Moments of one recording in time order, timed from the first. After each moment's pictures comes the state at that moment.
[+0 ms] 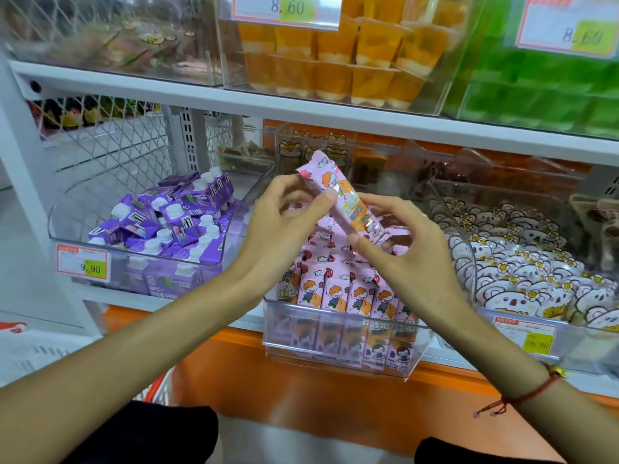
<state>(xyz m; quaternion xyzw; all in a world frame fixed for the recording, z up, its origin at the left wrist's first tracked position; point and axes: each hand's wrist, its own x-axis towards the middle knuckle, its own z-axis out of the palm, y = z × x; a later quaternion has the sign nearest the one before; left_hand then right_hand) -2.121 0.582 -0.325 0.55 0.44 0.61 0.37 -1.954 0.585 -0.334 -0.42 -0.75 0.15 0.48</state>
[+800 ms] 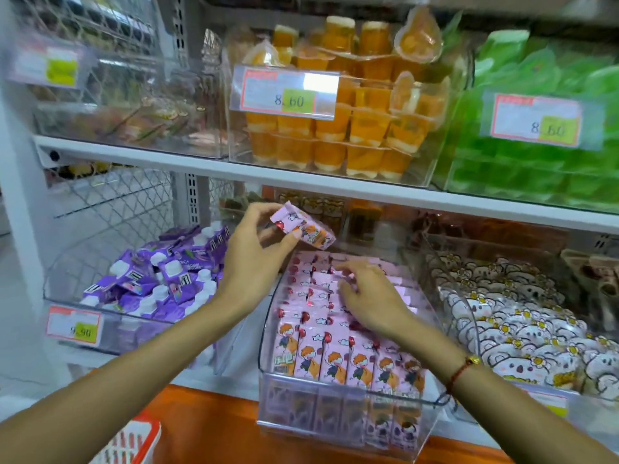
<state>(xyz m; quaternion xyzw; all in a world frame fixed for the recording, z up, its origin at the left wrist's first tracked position) -2.155 0.647 -0.327 0.59 0.42 0.66 0.22 -1.972 0.672 -0.350 -0.54 -0.80 0.10 0.25</state>
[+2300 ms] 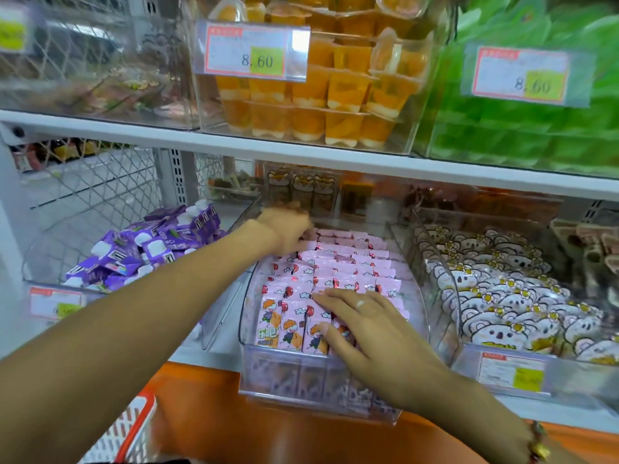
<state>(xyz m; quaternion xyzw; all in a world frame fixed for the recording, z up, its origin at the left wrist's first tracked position) -2.127 0.734 -0.323 0.84 0.53 0.03 -0.10 -1.943 0.583 -0.367 -0.46 -0.88 0.03 0.12</state>
